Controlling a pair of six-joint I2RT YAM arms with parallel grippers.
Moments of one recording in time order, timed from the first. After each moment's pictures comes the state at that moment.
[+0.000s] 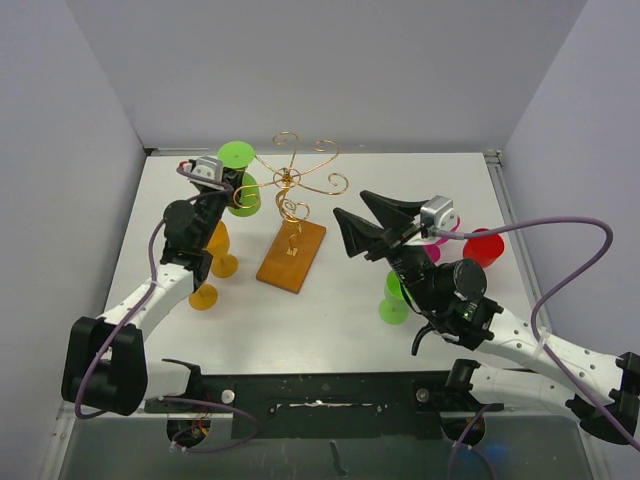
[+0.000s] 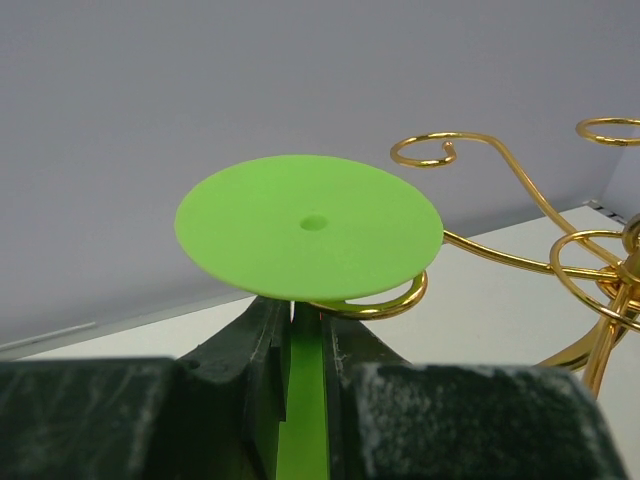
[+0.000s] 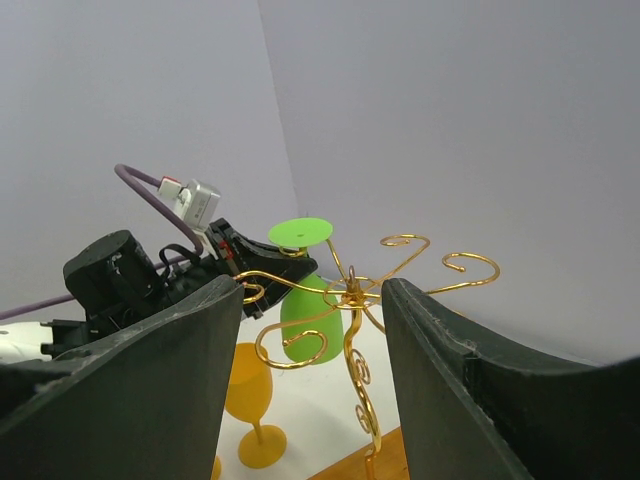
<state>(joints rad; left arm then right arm) -0.24 1.29 0.74 0.81 0.13 -0.07 1.05 0.90 0.85 0.53 0.35 -0.01</state>
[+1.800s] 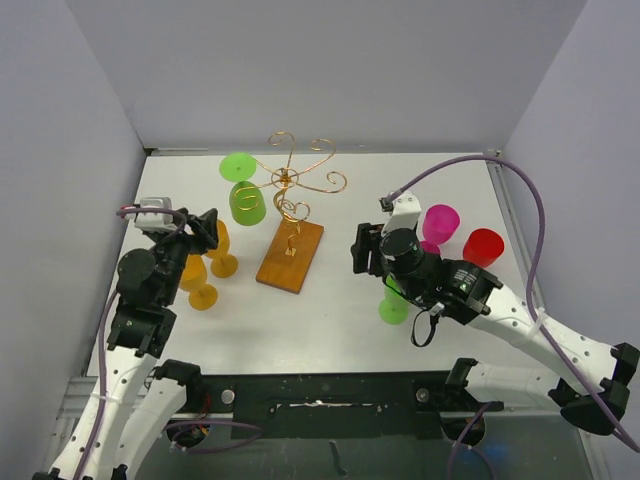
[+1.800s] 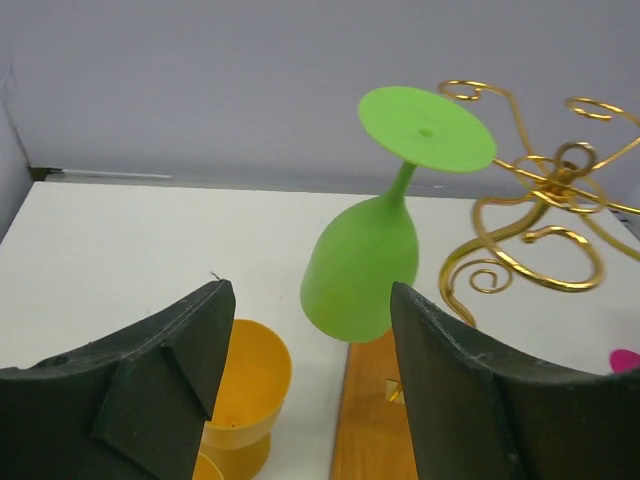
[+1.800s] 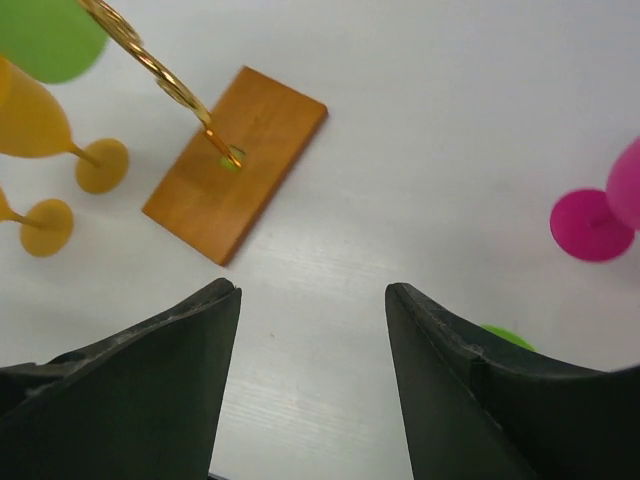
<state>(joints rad) -0.24 0.62 0.64 0.07 -0.13 -0.21 0.99 1.04 1.13 -0.56 0.55 0.46</state>
